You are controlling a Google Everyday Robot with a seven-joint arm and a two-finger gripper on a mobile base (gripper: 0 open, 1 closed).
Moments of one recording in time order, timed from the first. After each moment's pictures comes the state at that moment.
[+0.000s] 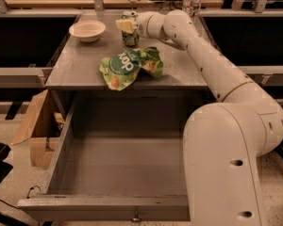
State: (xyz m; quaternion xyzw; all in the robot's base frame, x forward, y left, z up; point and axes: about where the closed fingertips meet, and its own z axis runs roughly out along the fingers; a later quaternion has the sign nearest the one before) arm 0.928 0.029 0.905 -0.29 0.70 0.21 0.62
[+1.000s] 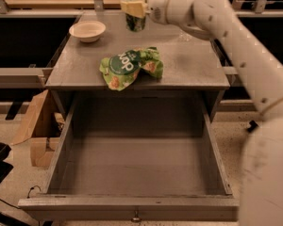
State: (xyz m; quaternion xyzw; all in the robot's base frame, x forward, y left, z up) arm 0.827 0.013 1.007 -0.36 0.62 0.27 0.65
